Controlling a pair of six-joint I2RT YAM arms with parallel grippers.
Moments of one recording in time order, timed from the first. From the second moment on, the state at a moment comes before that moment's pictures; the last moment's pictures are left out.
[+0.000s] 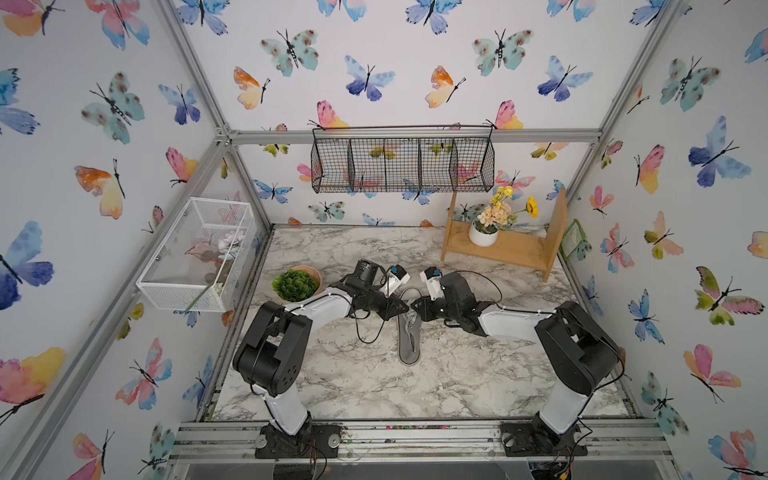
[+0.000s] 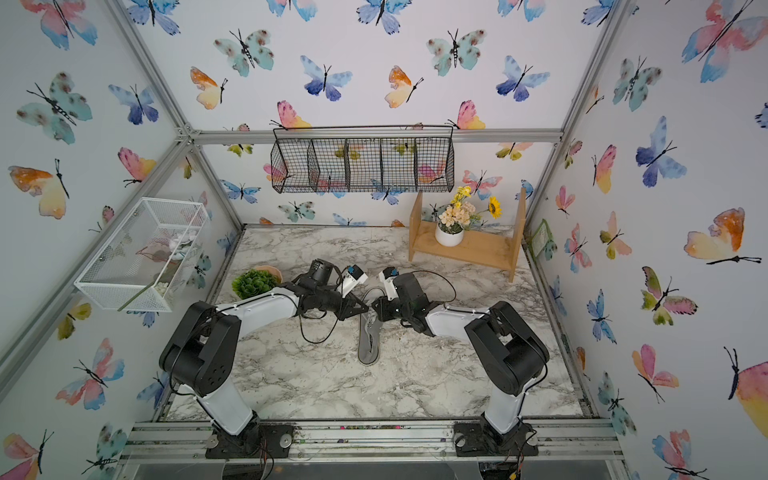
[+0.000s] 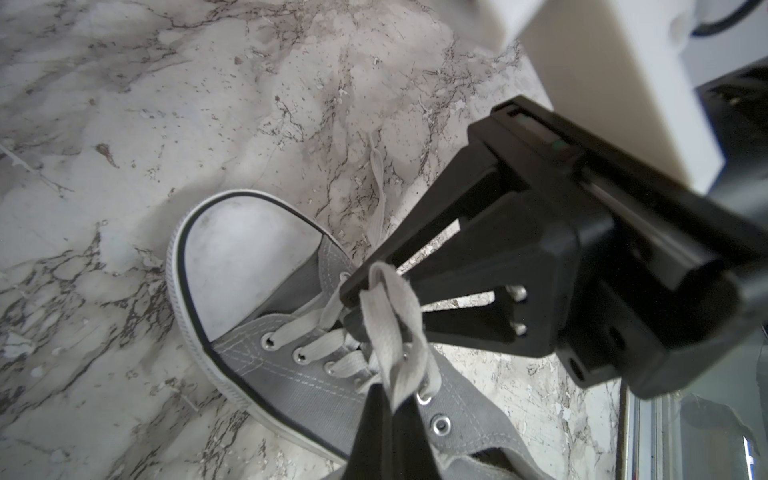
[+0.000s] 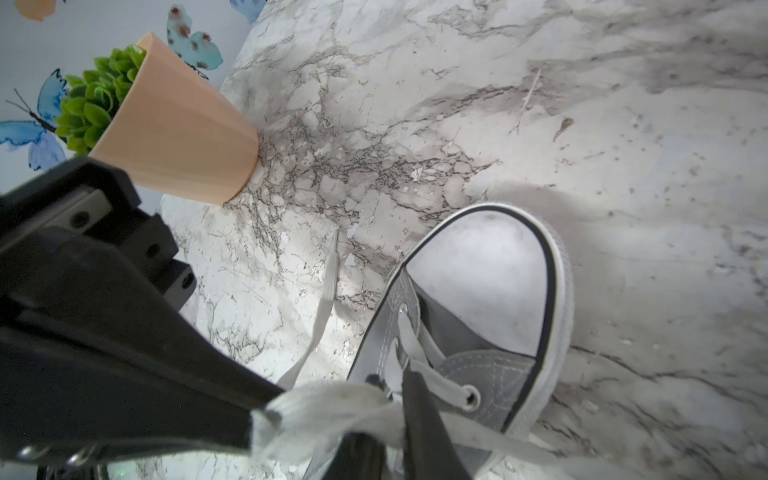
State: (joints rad) left arm -0.47 1.73 1.03 -0.20 0.69 0.12; right arm 0.68 1.76 0.90 0.23 -0.31 0.41
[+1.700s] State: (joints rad) left arm -0.51 1.82 1.07 -0.21 0.71 0.10; right arm 0.54 1.76 0.89 0.07 -0.77 0.38
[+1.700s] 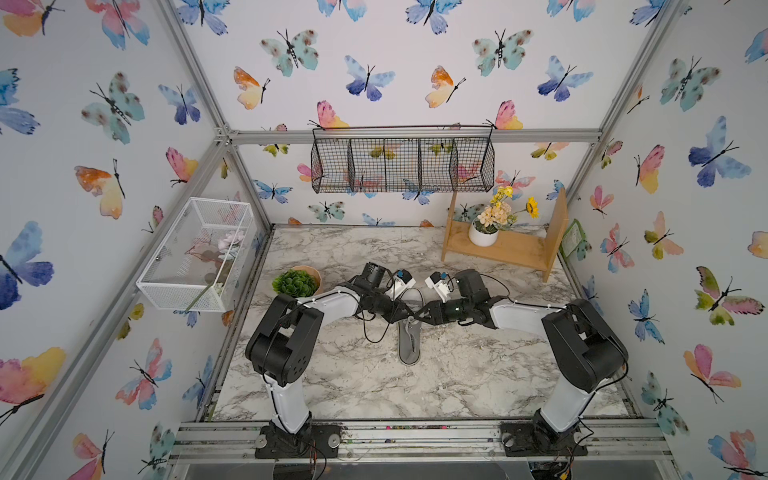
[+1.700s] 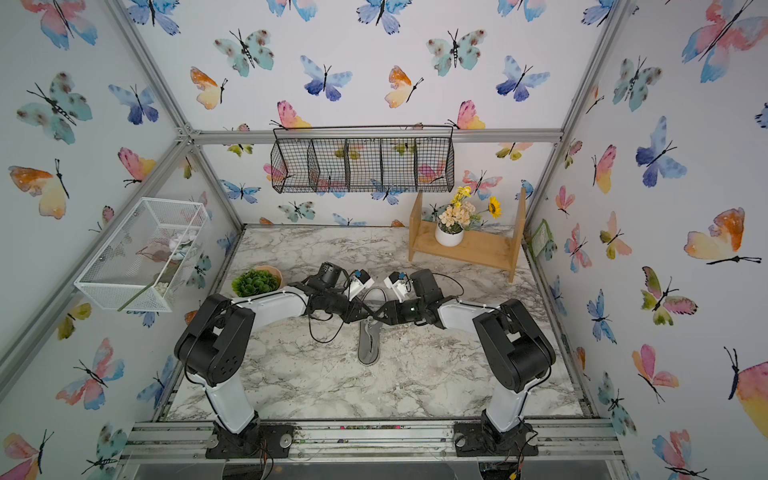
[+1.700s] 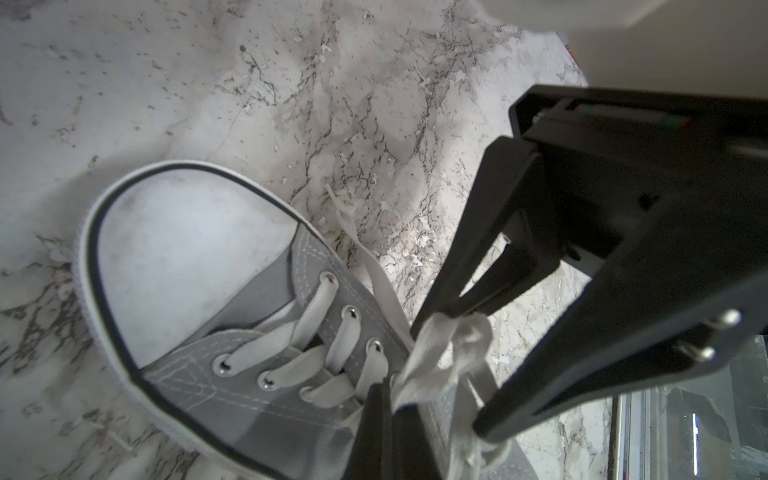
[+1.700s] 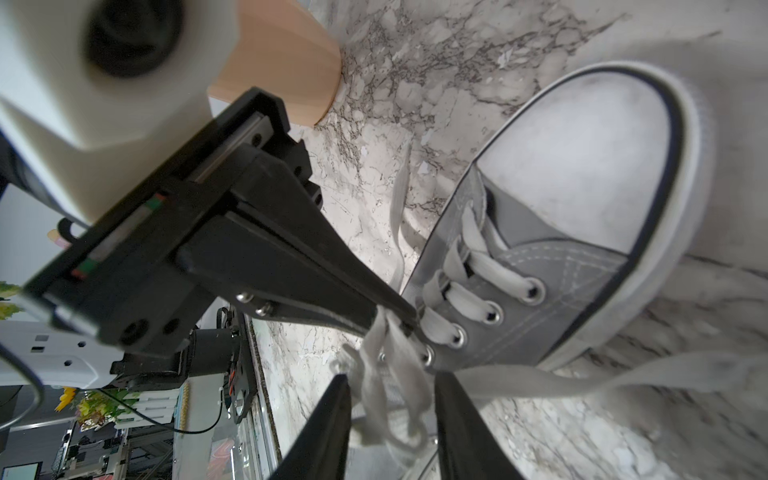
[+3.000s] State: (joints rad) left arm -0.53 1.82 1.10 -0.29 0.72 0.09; right arm 0.59 1.59 0.77 0.14 -0.76 0.44
